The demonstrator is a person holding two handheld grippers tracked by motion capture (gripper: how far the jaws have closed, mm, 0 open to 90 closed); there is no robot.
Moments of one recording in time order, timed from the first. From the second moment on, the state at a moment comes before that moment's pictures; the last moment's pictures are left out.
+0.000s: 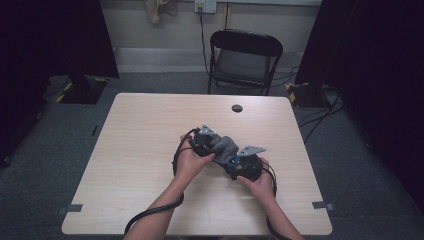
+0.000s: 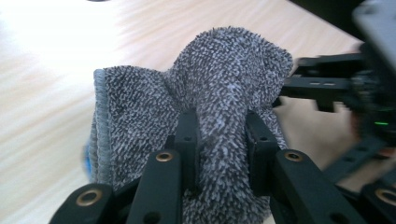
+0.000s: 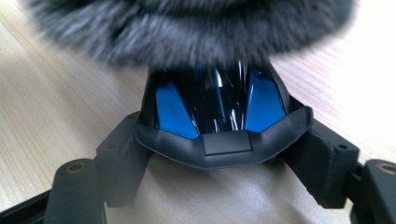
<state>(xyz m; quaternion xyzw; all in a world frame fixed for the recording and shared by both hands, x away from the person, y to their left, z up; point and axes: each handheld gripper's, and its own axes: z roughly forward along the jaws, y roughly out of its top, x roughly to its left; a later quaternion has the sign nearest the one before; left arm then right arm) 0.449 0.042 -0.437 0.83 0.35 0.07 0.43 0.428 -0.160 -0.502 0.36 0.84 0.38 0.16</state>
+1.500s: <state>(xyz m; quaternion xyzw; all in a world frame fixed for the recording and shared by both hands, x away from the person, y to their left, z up) 0.454 0.019 -0.450 0.85 0.34 0.10 0.39 0.428 -0.160 -0.502 0.36 0.84 0.38 0.16</state>
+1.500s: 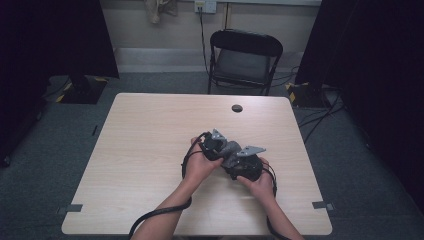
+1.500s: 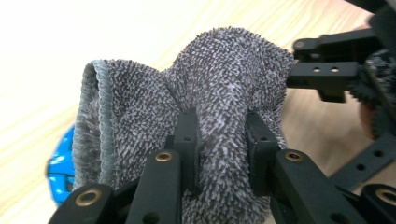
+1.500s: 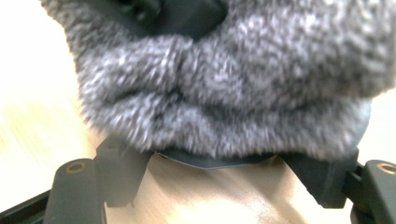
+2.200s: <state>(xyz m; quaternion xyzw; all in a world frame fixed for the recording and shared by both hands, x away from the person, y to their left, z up) 0.475 0.035 -0.451 0.84 0.36 0.12 0.38 0.427 -0.160 -0.502 0.36 0.84 0.38 0.16</state>
